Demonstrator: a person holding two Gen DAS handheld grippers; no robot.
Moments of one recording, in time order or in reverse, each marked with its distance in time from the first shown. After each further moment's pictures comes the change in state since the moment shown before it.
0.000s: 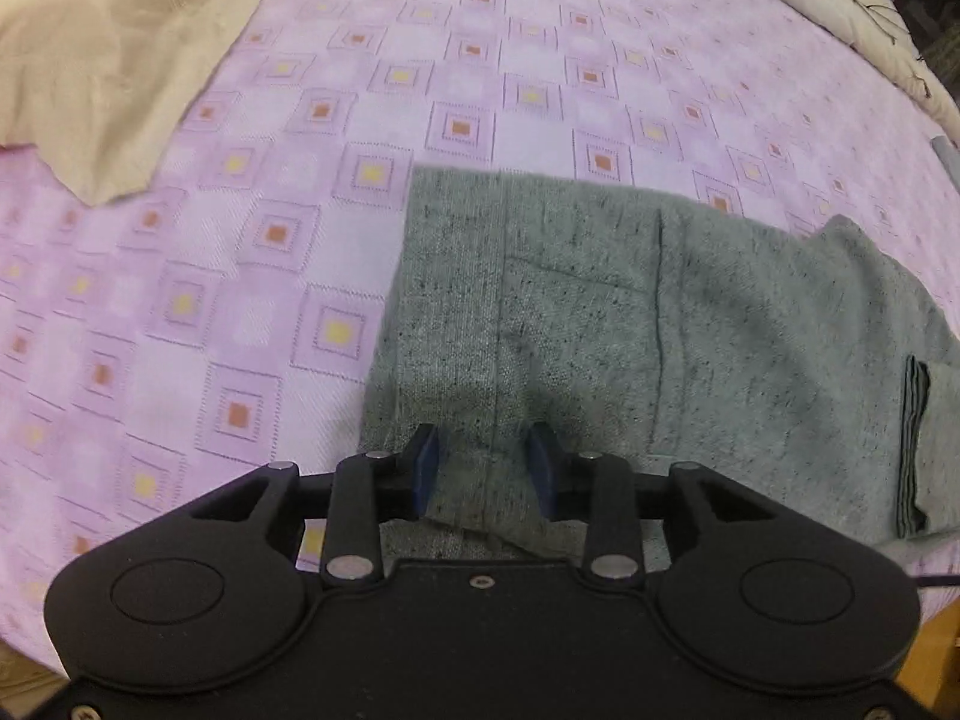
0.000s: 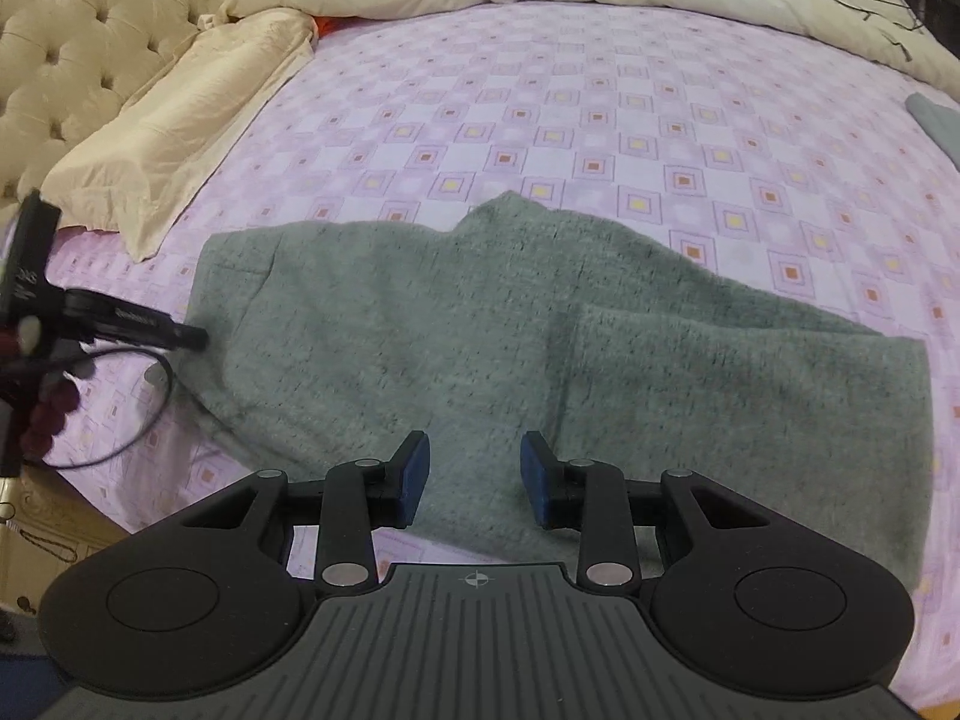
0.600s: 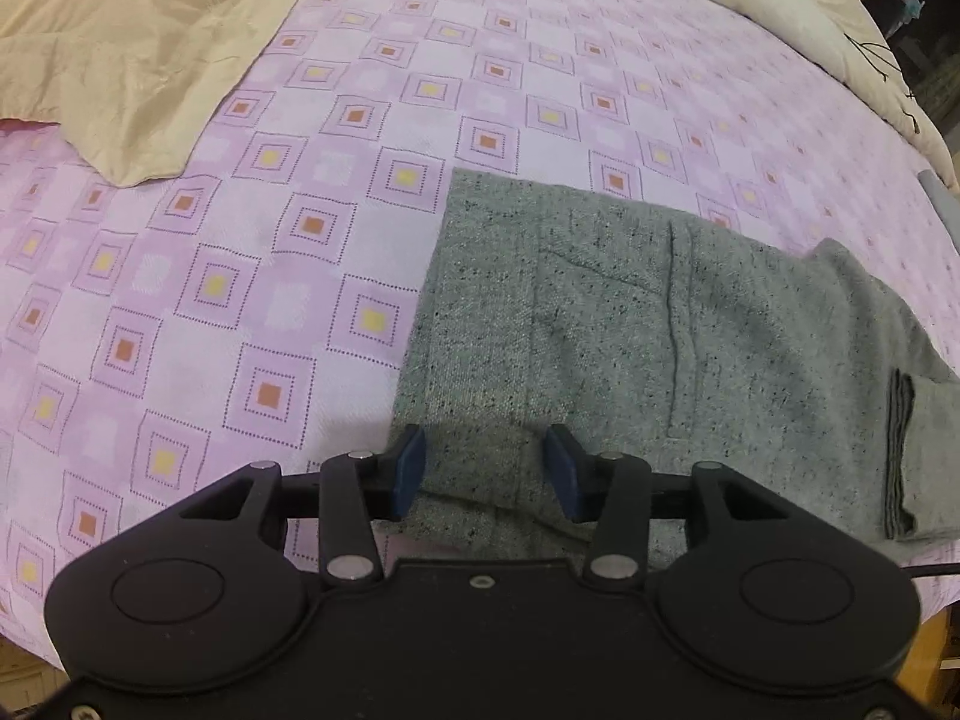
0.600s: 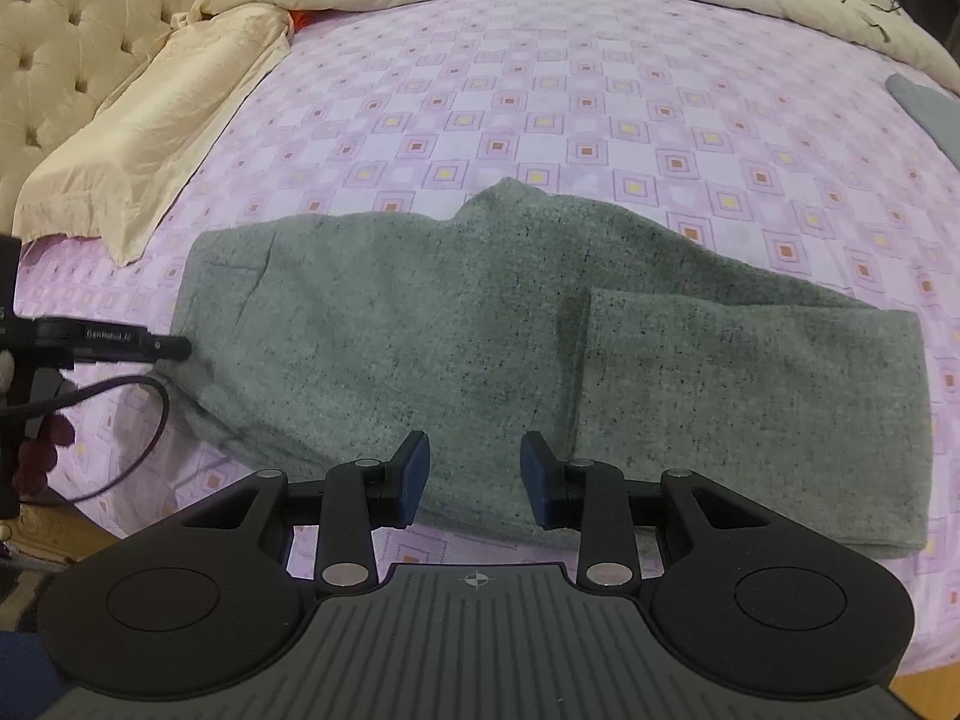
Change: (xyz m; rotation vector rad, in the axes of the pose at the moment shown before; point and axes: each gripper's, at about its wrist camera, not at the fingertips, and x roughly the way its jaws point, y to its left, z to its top) left arm -0.014 0.019 -0.011 -0.037 -0.048 -0.027; right arm 0.004 0.017 0.001 0.046 0.018 -0.039
